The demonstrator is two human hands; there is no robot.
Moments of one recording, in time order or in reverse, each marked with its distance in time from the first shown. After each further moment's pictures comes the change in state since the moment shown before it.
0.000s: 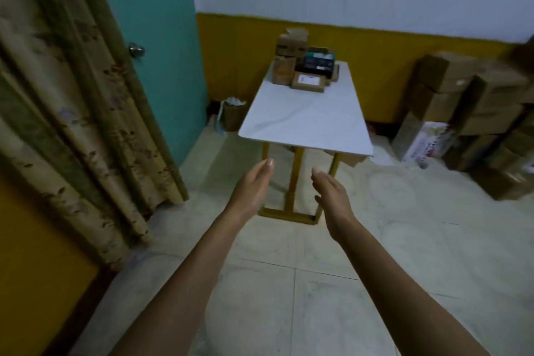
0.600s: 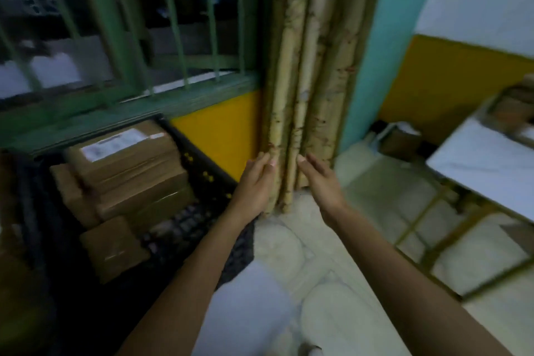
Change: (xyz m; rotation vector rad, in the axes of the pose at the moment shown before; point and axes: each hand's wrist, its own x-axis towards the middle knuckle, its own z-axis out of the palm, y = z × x) left_hand -0.250 -0.052 -0.316 0.105 0.636 -0.113; right_hand -0.191 -0.014 0.362 -0.109 -0.722 -0.103
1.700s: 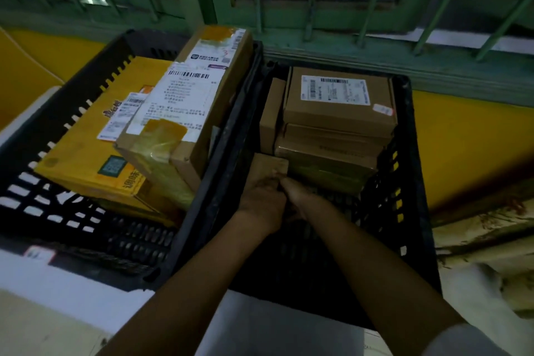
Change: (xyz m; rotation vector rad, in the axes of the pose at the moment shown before) left_hand -0.050 -0.122 -0.177 0.912 0.004 -0.941; right_hand 0.023 0.107 0.360 -0.595 -1.233 0.746
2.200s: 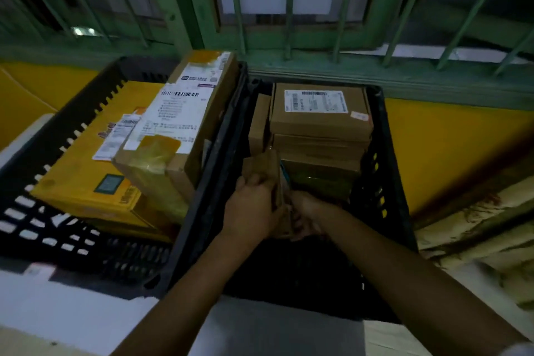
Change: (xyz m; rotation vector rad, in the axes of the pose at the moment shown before) left_hand -0.023 -0.008 0.000 -0.269 0.452 -0.044; right_hand -0.033 0.014 -0.026 -0.074 0.007 0.031
